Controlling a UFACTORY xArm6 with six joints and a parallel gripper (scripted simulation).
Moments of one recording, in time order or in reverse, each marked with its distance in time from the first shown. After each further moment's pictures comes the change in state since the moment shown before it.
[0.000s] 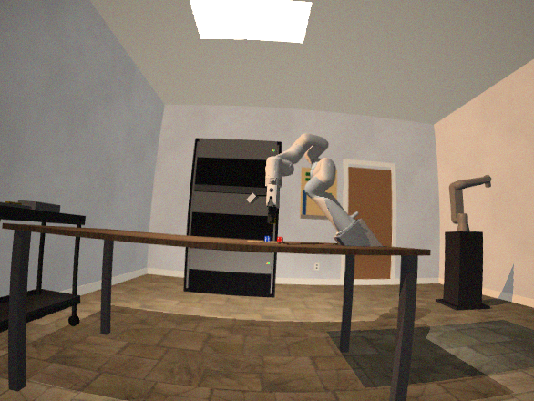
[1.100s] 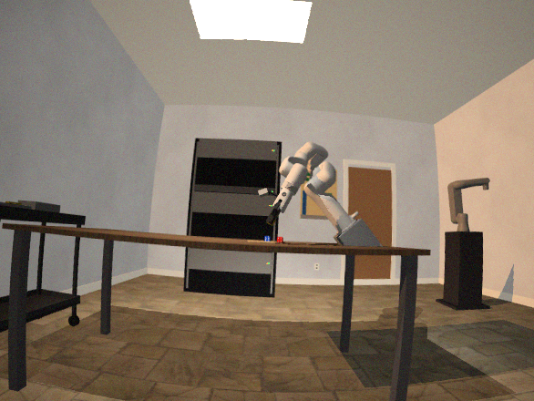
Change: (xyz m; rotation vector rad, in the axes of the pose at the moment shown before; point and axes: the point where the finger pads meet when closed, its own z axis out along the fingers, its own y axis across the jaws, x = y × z) arm 0.002 0.000 0.004 0.042 0.481 -0.011
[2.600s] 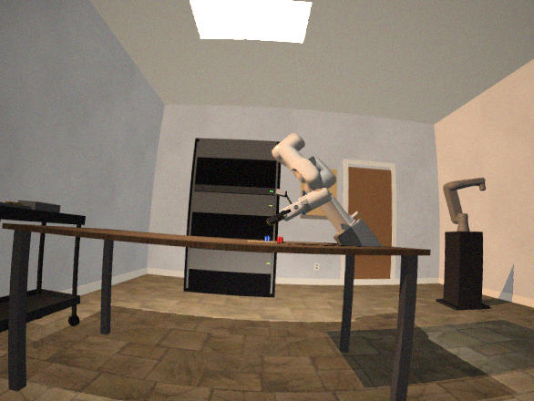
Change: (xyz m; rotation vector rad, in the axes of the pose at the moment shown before) arm -0.006 0.000 0.002 -0.034 0.595 -0.011
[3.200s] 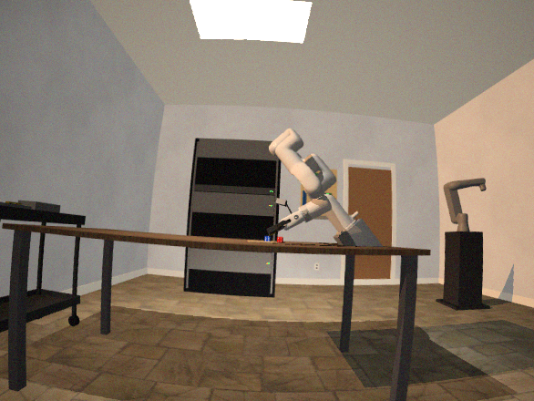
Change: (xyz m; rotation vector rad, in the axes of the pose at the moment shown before) arm -0.039 0.001 0.018 -0.008 -0.004 0.000
